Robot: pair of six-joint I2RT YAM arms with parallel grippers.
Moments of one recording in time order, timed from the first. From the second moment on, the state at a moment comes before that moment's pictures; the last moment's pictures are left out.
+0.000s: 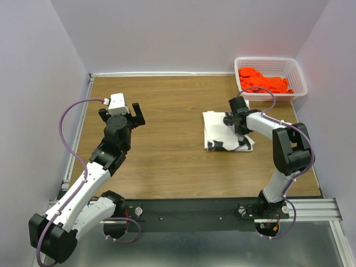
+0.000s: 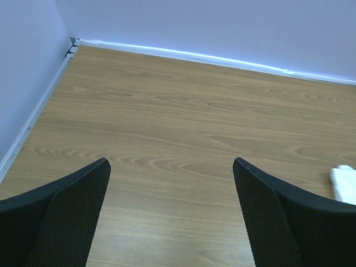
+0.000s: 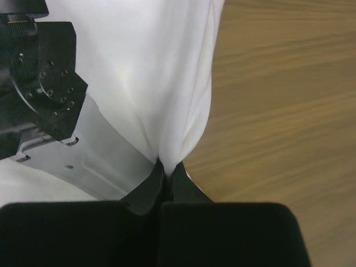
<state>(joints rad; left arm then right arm) -0.45 0.88 0.73 0.00 -0.55 -0.19 0.31 1.77 1.09 -0.45 0.40 0.21</state>
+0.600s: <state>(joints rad) -0.57 0.86 0.68 0.05 -0.74 -0.15 0.00 2.01 1.30 -0.36 0.96 -0.17</state>
